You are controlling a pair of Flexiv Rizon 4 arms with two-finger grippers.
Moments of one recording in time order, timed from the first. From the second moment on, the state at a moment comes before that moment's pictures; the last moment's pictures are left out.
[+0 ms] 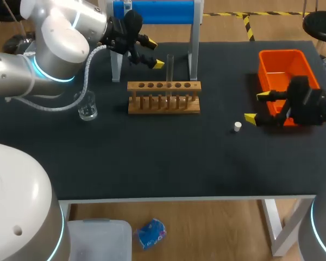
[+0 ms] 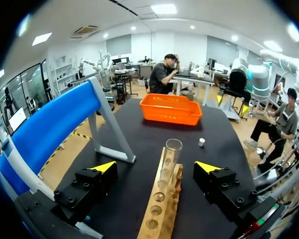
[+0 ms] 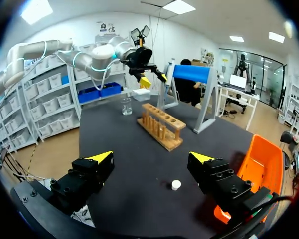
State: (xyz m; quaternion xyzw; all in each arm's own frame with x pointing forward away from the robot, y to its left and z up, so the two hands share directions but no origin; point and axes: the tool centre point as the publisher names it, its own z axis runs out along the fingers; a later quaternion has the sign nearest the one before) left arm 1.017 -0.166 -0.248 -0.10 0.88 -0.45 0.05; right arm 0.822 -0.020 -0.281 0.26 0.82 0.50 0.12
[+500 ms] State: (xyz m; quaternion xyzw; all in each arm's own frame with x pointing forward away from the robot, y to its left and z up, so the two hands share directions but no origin) left arm 1.017 -0.174 -0.254 -0.09 0.89 -0.45 0.04; right arm 0.814 -0.041 -0.314 0.31 0.84 0.43 0.14
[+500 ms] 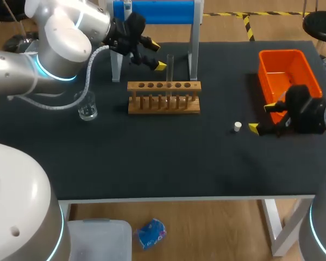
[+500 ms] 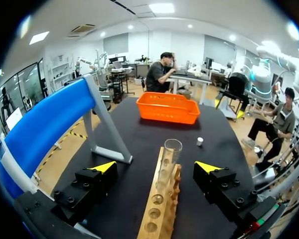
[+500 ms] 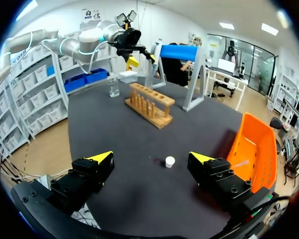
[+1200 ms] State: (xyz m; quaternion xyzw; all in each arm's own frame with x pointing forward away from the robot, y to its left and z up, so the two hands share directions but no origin) left arm 1.019 -0.182 -0.258 -0.09 0.89 -0.44 0.04; right arm 0.819 -0.055 -0.356 0.35 0.85 0.37 0.14
